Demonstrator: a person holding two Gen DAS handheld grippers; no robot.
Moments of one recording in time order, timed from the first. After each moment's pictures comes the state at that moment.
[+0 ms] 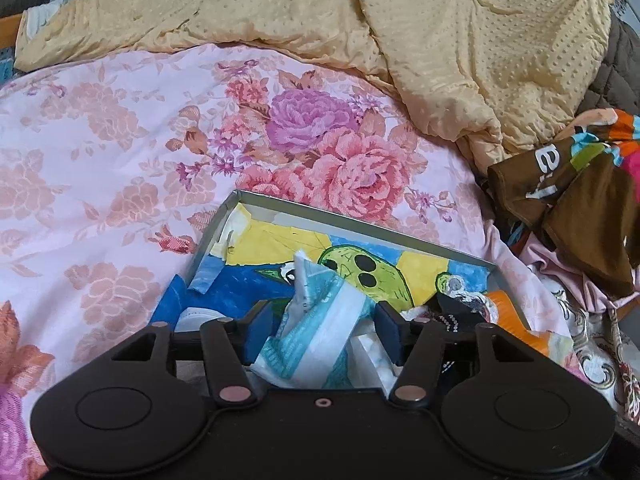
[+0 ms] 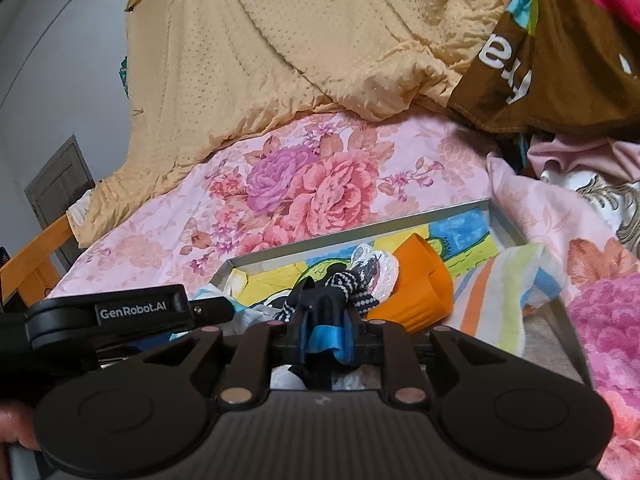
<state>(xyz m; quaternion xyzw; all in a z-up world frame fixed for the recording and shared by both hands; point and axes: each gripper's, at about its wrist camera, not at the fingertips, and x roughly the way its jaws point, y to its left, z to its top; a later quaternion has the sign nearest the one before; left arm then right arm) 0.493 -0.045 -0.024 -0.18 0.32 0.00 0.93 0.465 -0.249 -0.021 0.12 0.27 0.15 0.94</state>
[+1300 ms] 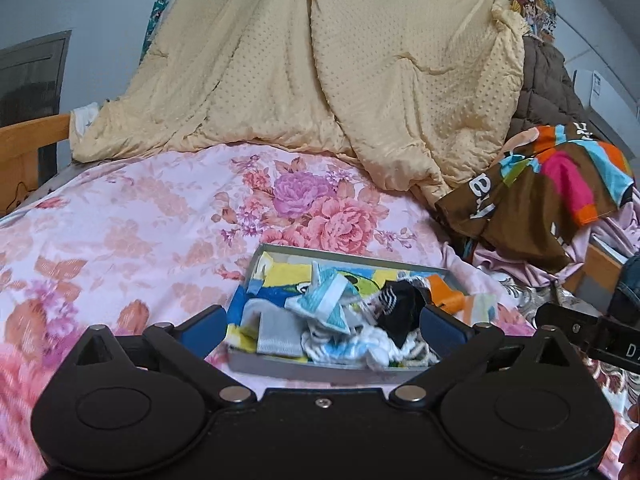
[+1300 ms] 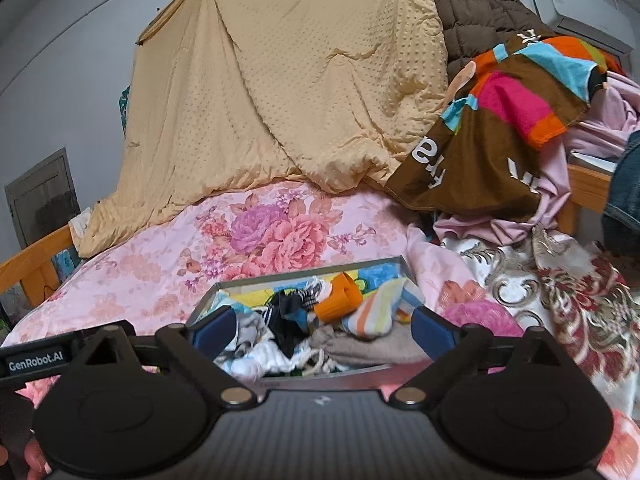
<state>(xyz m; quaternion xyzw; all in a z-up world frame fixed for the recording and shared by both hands) 0.301 -0.054 0.030 -0.11 0.20 0.00 0.97 0.300 -0.288 0.047 0.06 0.20 0.08 0.97</state>
